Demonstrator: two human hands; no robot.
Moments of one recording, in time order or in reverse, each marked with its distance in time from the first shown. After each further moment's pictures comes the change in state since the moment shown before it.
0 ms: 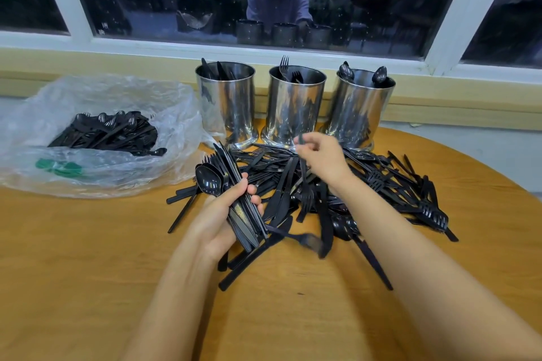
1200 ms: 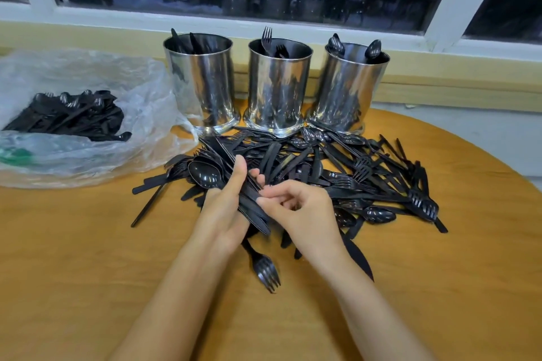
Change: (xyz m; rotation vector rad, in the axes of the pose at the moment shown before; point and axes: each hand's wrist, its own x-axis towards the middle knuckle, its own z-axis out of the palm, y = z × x) left_hand 0.023 -0.040 0.038 0.016 0.264 0.088; right_hand -0.108 0.018 0.007 0.167 -0.039 -0.091
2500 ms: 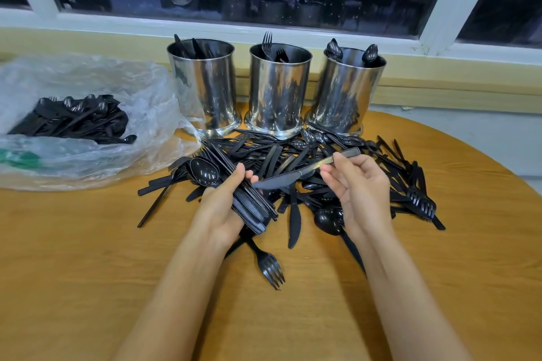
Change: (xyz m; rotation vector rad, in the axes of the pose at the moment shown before) left_hand 0.007 0.009 -0.011 -0.047 0.012 -0.081; right_hand 0.021 -0.001 -0.049 0.729 0.348 0.176
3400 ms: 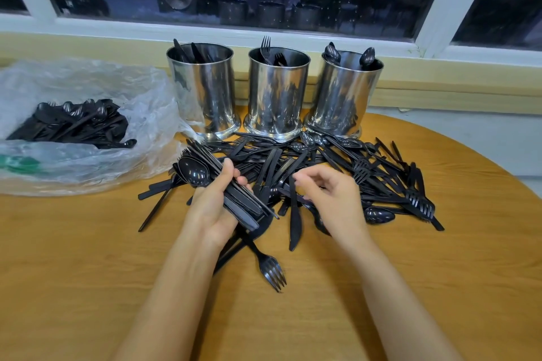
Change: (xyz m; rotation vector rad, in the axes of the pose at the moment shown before) left_hand 0.003 0.009 -0.006 -0.069 -0.089 0.064; right_hand -0.002 0.024 0.003 -0.762 -0.237 -0.245
